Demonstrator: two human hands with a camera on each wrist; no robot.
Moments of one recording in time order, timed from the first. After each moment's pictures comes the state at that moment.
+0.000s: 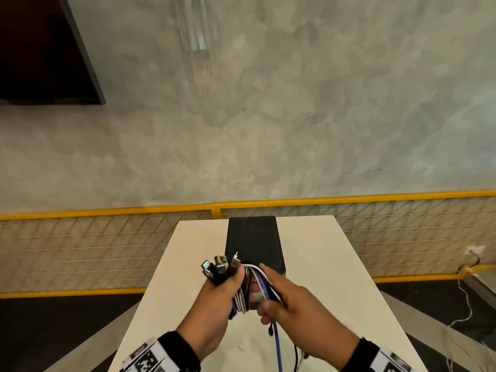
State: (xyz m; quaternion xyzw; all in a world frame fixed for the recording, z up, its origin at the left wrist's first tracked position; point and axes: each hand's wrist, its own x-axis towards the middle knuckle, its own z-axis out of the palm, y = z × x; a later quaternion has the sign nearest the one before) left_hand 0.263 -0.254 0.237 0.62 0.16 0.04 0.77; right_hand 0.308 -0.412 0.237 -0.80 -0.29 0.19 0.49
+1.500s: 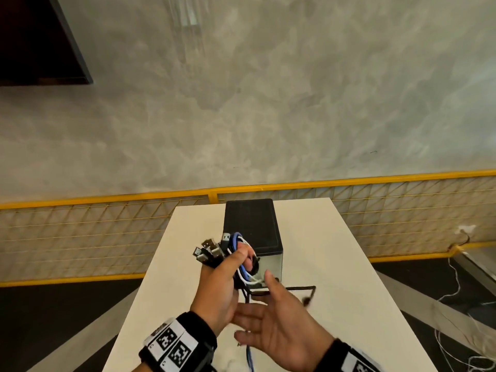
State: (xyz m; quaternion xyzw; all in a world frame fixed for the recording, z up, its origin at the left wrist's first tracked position) left_hand 0.275 -0.264 0.218 0.50 0.17 0.16 0.83; right_hand 0.276 -0.381 0.204 -0.42 0.13 0.46 0.77
